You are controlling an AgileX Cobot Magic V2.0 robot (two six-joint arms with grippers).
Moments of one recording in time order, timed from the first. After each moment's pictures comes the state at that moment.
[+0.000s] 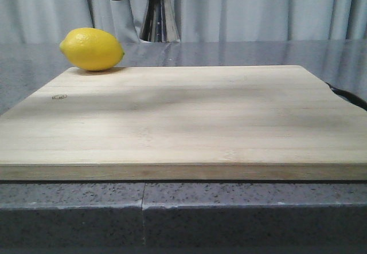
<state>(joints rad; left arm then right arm) -0.39 1.61 -1.00 -1.76 1.06 2.24 0.82 1.30 -1.20 -1.23 0.36 -0.29</state>
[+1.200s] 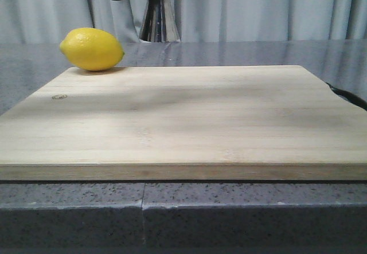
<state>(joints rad) -0.39 1.61 -1.00 -1.76 1.06 2.24 0.82 1.30 -1.20 -1.15 0.41 -0.18</state>
